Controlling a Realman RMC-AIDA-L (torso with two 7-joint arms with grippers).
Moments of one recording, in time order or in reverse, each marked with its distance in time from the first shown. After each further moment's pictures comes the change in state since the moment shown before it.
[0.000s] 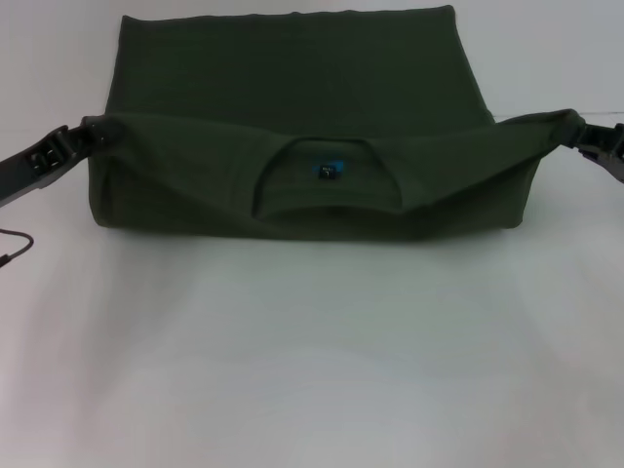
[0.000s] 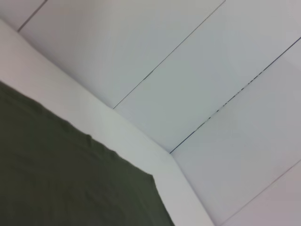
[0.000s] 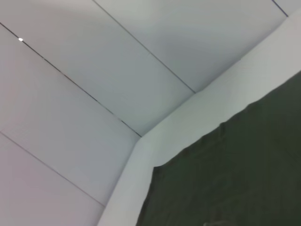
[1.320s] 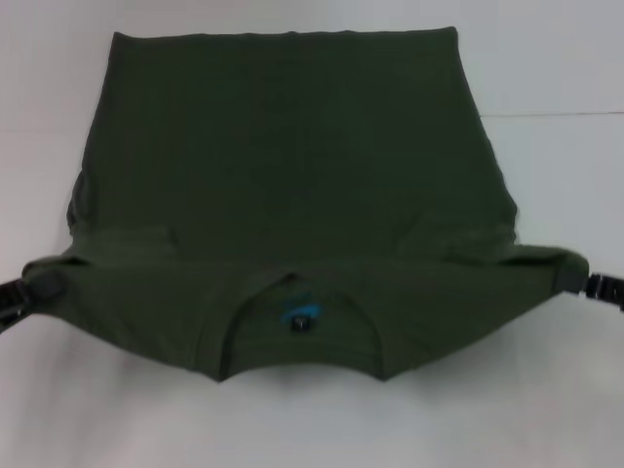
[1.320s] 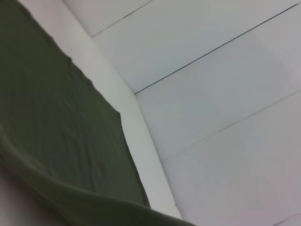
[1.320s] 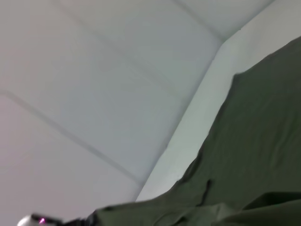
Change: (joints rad) left arm 0.261 0.021 -0.129 0.101 0.131 0.520 -0.143; right arm -0.163 -0.035 -0.023 -0.005 -0.093 -0.494 -0.094
